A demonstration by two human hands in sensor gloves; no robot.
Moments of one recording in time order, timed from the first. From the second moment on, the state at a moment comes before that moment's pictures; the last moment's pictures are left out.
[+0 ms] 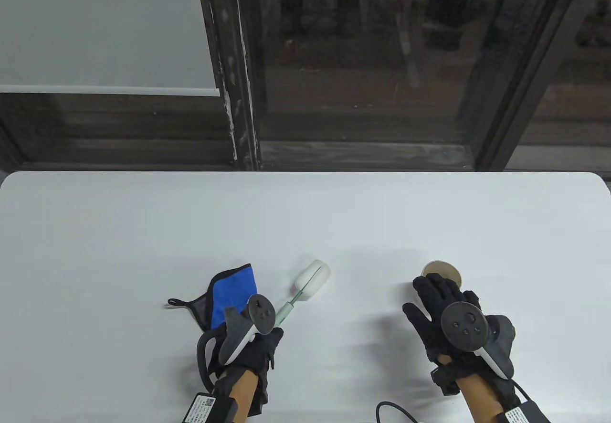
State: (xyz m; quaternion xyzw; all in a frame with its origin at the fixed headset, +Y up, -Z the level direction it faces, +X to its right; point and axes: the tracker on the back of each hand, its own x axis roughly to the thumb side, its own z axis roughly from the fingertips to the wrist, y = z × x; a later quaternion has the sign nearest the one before) left_hand -0.149 -0.752 -0.321 -0.17 0.11 0.07 0.98; right_hand 0.231 -0.674 -0.295 0.02 -0.12 0.98 0.18
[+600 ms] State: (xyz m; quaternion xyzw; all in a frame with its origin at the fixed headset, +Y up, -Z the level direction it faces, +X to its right) left_hand -0.147 -0.760 -0.322 -0.16 0.14 -0.02 0.98; right_hand 0.226 -0.673 -0.293 0.04 -0.11 0.98 0.19
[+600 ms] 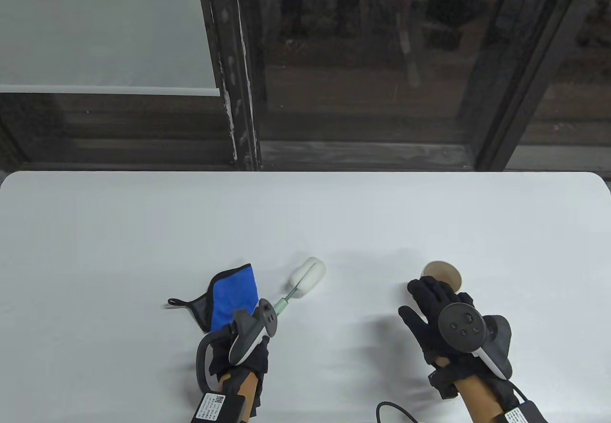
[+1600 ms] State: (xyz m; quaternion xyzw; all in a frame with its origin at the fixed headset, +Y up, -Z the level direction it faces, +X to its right) left_hand -0.131 -0.689 -0.290 0.05 -0.07 0.25 0.96; right_hand 0.315 -0.704 -0.317 -0.20 -0.06 0.95 0.25
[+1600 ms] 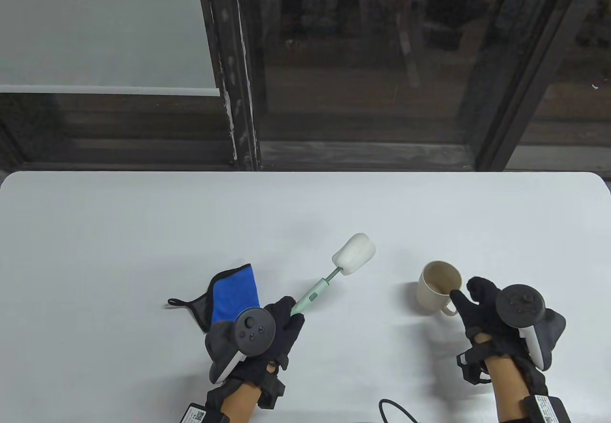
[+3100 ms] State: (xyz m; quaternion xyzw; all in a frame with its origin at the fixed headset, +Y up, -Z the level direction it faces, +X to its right) left_hand -0.121 -0.671 -0.277 0.06 -0.17 0.19 0.96; right_hand 0.255 -0.670 -0.295 0.00 -0.18 0.97 0.17
